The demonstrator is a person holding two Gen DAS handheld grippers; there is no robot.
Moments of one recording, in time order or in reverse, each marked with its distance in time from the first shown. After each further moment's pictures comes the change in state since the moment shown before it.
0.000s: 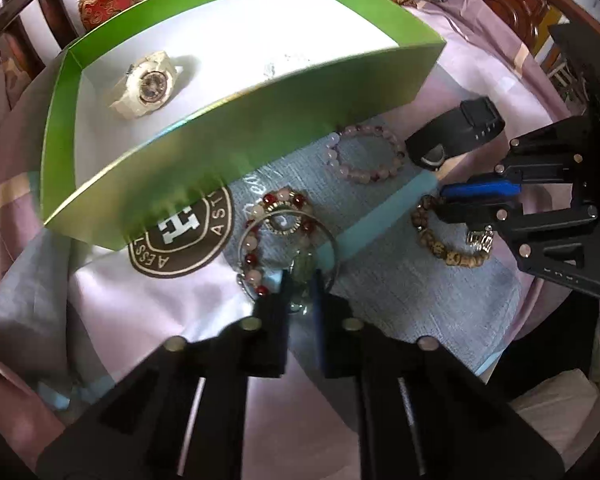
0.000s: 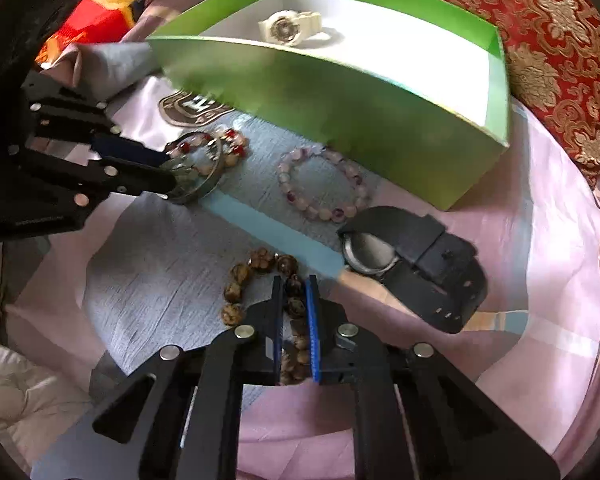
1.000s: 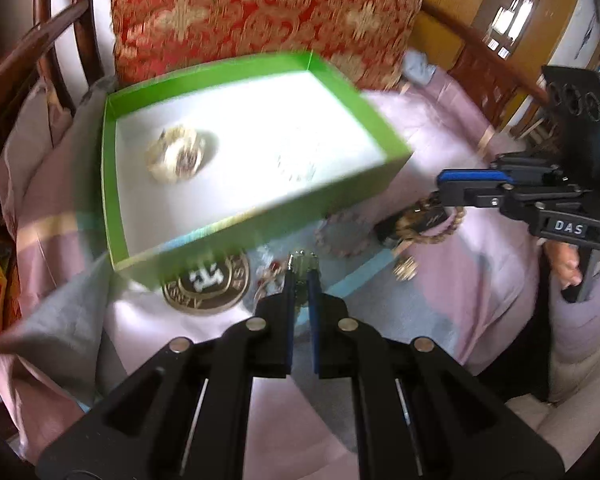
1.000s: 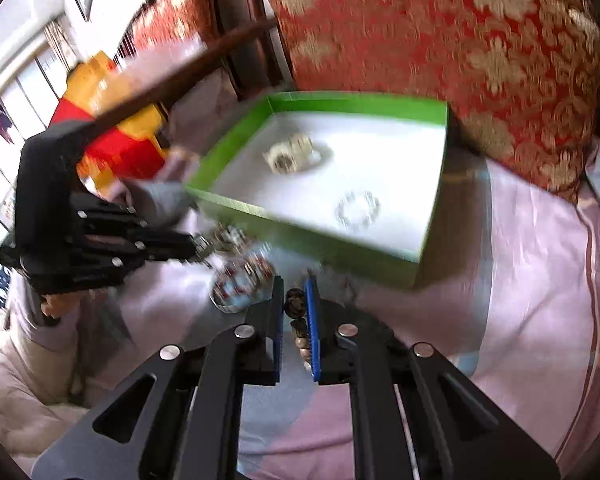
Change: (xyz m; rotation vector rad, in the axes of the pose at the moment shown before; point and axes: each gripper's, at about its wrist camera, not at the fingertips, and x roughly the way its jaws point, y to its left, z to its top) left arm -0.076 0.022 0.010 -0.072 -0.221 -0.119; right arm -0.099 -0.037 0.030 0.155 -0.329 0.202
